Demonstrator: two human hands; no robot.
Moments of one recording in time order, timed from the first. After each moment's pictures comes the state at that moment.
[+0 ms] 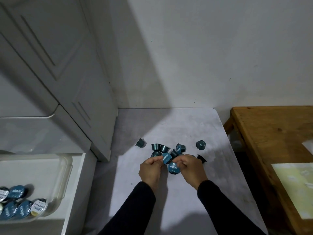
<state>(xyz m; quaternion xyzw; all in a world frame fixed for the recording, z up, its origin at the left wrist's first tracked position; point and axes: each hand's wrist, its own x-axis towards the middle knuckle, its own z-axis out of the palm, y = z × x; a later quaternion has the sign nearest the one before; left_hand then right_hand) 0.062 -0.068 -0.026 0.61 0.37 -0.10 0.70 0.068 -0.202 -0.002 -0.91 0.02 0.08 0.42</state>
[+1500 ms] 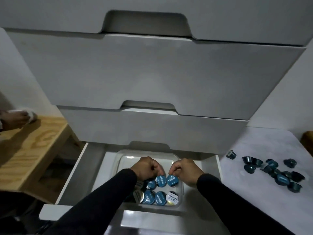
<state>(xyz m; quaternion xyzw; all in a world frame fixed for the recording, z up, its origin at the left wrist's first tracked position) 0.020 0.348 0.038 0.89 -0.04 -0.24 0.38 0.032 0.163 0.053 -0.91 -0.14 0.24 0.30</state>
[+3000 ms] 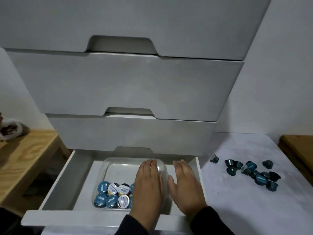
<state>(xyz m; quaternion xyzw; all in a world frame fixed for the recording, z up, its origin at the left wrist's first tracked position) -0.061 0.262 0.069 0.98 0.00 0.14 0.15 -0.038 0.143 0.063 -0.97 -0.11 -0.13 0.18</state>
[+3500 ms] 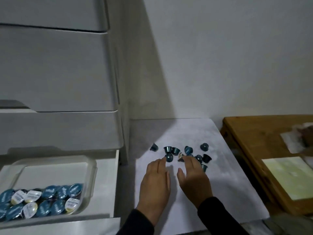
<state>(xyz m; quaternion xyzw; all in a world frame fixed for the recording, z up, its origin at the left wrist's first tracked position) -0.035 0.009 0.051 0.95 -0.09 0.11 0.29 -0.011 -0.132 0.012 -0.98 -0.09 -0.19 0.06</state>
